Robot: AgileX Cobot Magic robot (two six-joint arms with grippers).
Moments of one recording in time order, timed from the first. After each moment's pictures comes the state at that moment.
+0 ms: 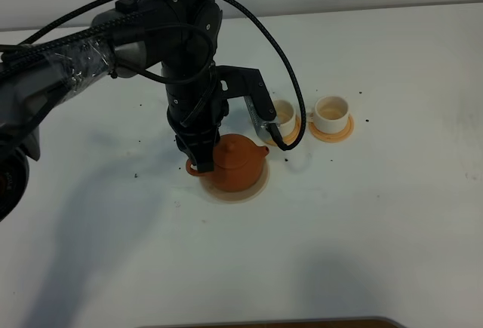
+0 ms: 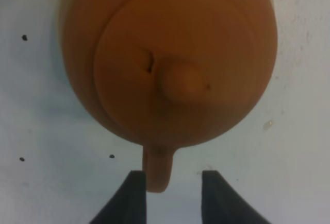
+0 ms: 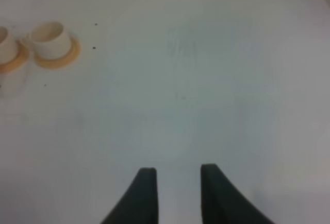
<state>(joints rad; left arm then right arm) -0.56 2.14 -1.68 0.05 1.17 0.77 0.07 -0.01 -0.52 0.15 1.12 -0.13</state>
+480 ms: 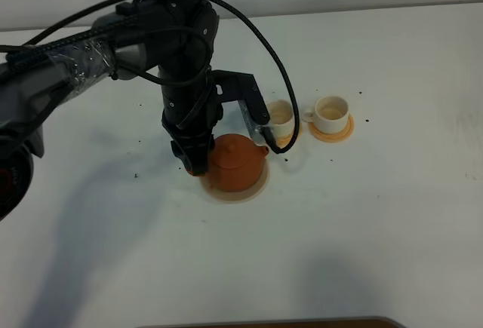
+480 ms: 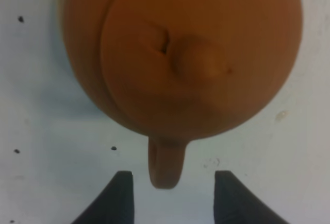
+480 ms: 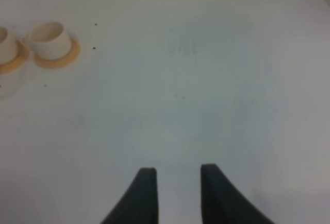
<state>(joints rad) -0.54 2.16 -1.67 0.07 1.17 0.77 0.07 -0.01 -0.52 0.15 1.12 -0.13</state>
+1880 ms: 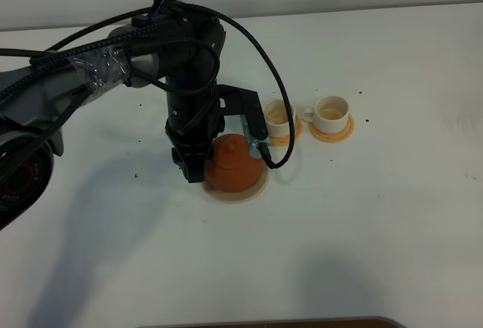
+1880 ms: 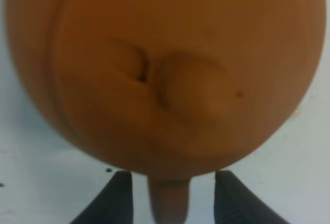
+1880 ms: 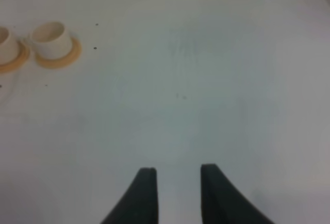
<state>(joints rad) -0.54 2.22 -1.69 0.08 1.17 0.86 0.07 -0.01 -0.52 0.15 1.12 -0.13</state>
